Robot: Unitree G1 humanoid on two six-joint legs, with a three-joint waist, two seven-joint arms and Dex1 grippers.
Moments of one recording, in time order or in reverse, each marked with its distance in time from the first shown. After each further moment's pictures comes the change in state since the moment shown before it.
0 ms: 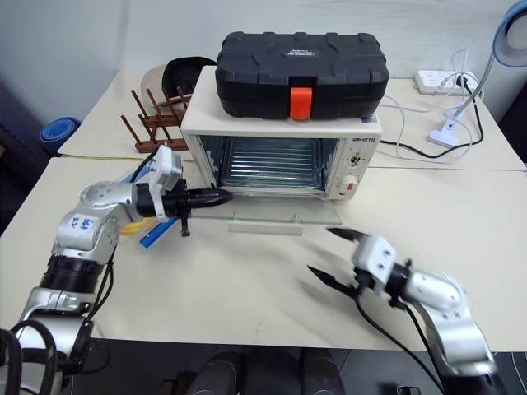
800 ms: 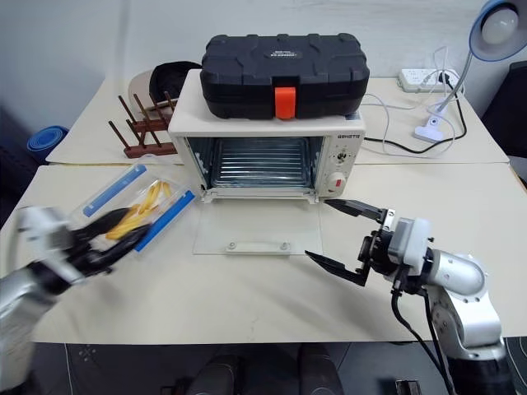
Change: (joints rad) left arm 0.880 -0.057 0.837 -0.637 -0.336 0.225 0.438; right arm -0.384 0.010 0.097 0.016 0.289 -0.047 0.227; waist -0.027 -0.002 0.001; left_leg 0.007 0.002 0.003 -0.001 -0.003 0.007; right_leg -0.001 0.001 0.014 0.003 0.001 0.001
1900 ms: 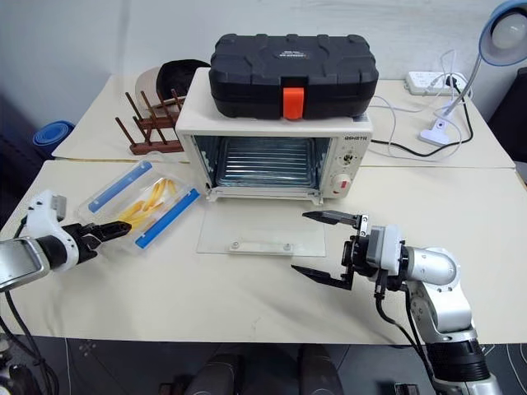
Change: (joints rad) left arm -0.634 0.172 -0.095 0.481 -0.566 0.906 1.073; right arm -0.029 0.055 0.068 0.085 -0.060 -0.088 0.076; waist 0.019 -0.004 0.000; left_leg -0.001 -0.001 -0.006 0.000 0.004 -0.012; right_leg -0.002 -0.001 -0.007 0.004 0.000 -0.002
